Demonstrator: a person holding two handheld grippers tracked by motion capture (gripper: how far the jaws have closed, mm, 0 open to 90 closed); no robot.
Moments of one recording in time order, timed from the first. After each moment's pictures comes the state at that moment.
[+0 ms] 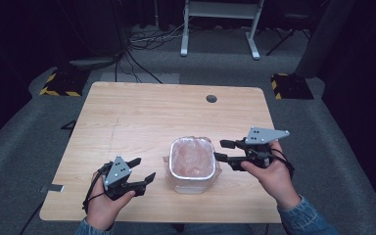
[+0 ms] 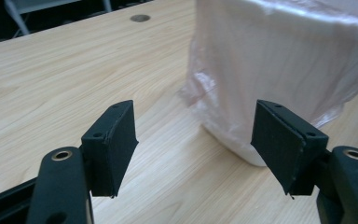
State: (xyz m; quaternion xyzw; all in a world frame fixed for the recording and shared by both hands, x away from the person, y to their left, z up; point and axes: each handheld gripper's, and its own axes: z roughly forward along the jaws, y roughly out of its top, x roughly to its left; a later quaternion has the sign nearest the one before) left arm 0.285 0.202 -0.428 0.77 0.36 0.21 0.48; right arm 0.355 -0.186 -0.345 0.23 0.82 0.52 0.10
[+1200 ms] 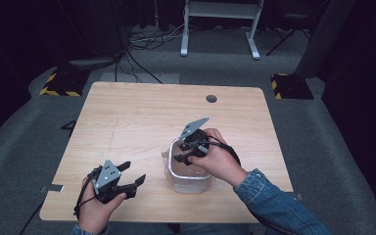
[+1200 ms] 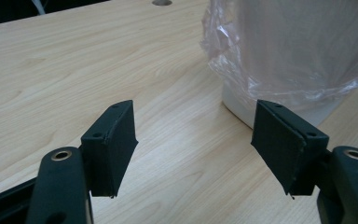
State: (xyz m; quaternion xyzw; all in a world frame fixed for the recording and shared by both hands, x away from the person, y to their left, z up) left arm 0.281 0.215 -0.442 0.77 0.38 0.21 0.47; right arm 0.397 -0.056 -0.376 0.18 0.93 0.32 0.04
